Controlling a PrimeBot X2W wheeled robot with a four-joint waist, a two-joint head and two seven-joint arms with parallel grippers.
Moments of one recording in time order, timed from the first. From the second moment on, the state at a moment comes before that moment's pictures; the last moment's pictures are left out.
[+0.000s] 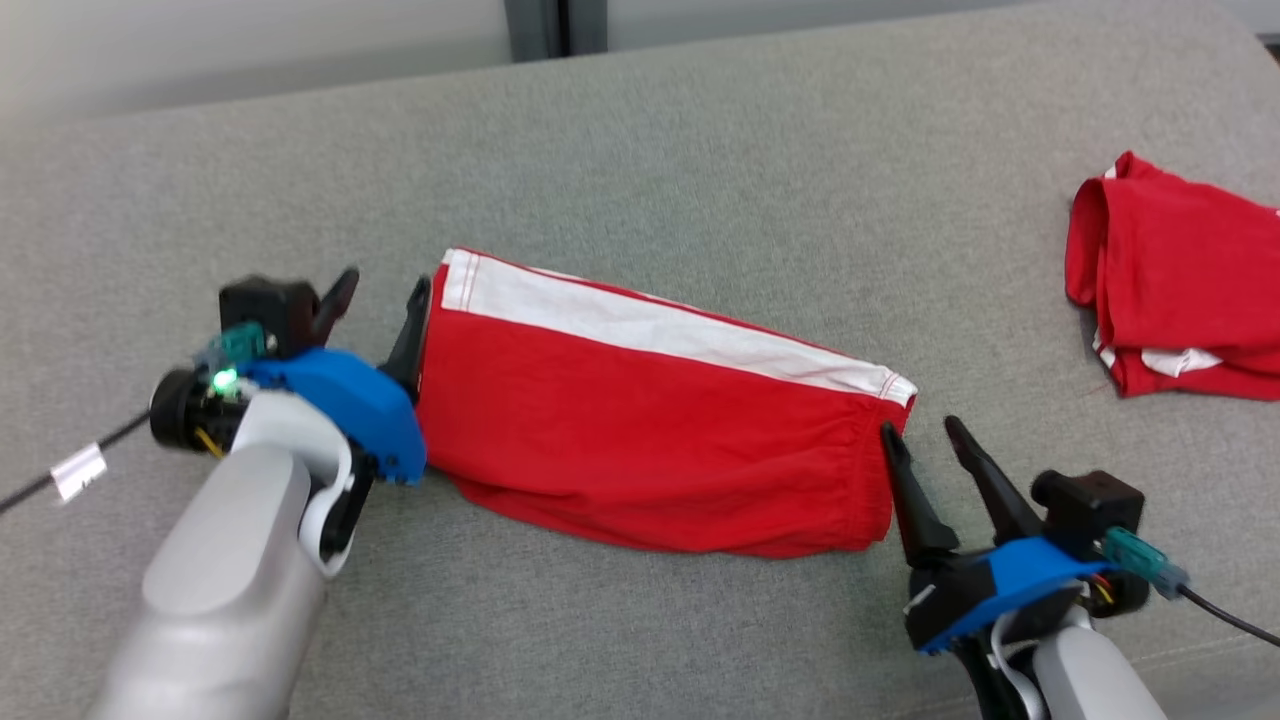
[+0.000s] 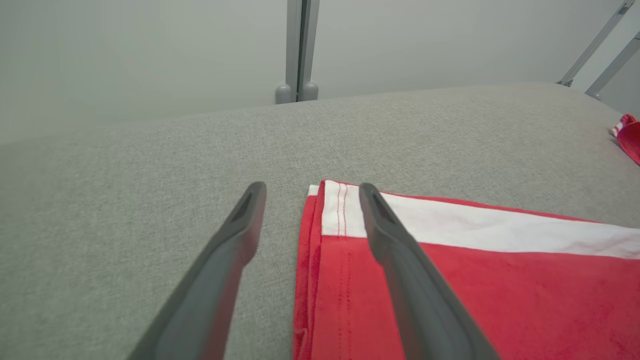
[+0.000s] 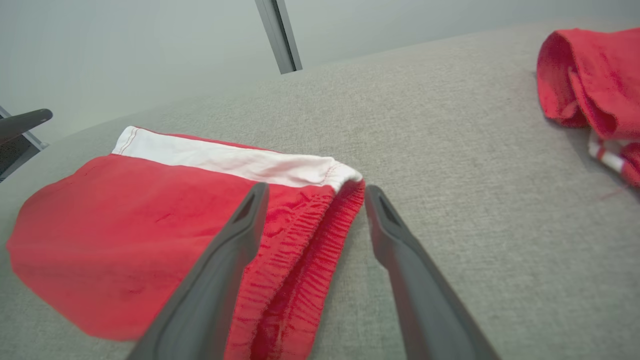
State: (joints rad) left arm -0.70 0.24 -0.47 0.79 -0.54 -0.12 -0.10; right arm -0.26 -0.05 0.13 0.39 0.31 0.13 -0.19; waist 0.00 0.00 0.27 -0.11
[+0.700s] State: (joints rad) left arm -0.51 0.29 -0.49 0.64 -0.62 -0.04 0.18; right arm -0.08 -0.05 0.03 0.08 0.25 0.13 -0.05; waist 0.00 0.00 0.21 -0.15
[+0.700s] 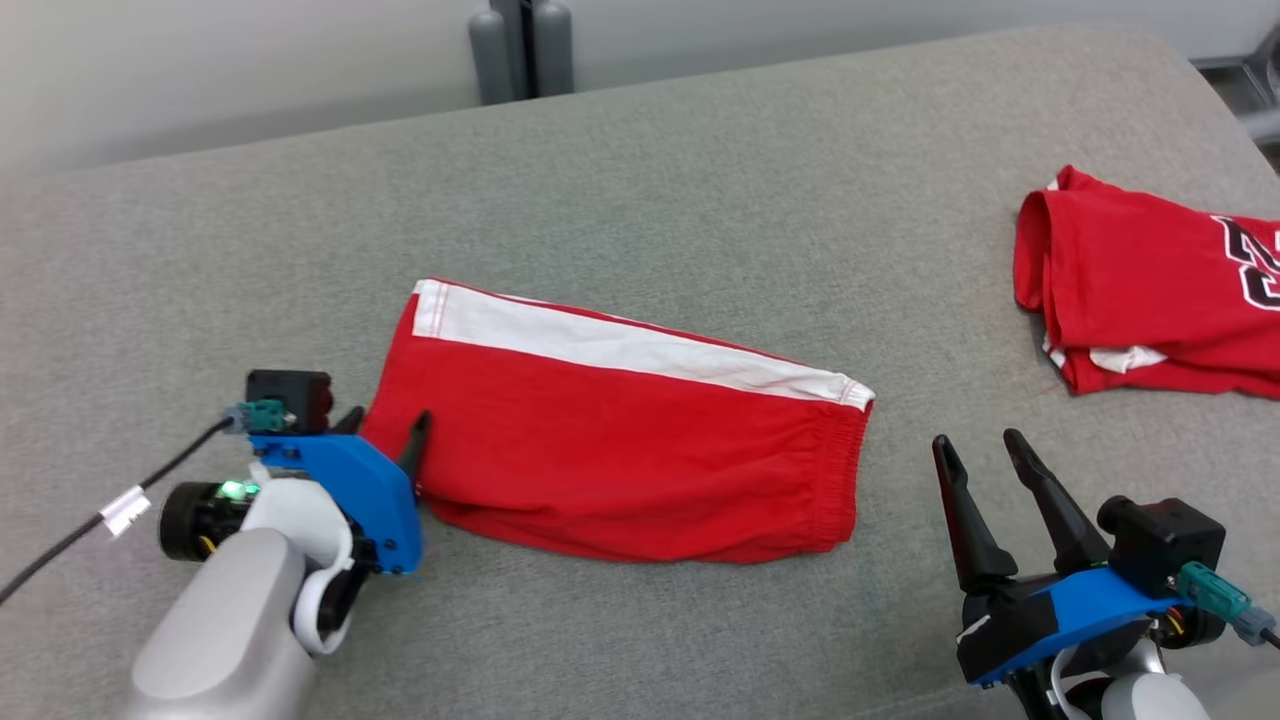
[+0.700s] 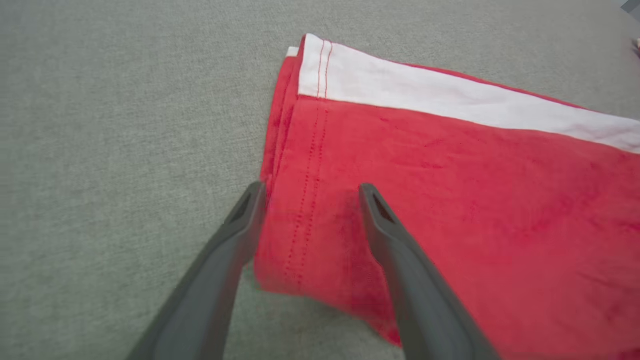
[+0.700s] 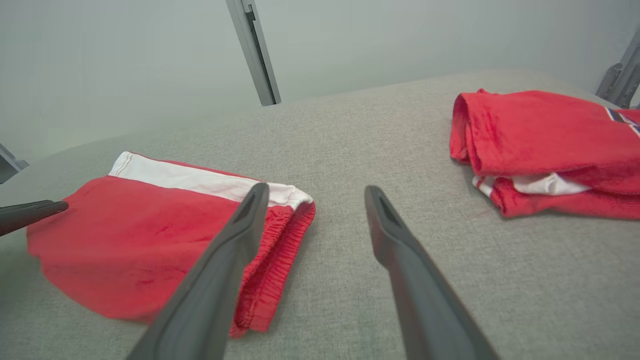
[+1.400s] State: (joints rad) left arm -0.52 0.28 -0.47 0.72 -0.69 -0.05 0.22; right arm -0.08 -0.05 0.02 0.08 0.26 0.13 -0.06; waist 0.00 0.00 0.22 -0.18
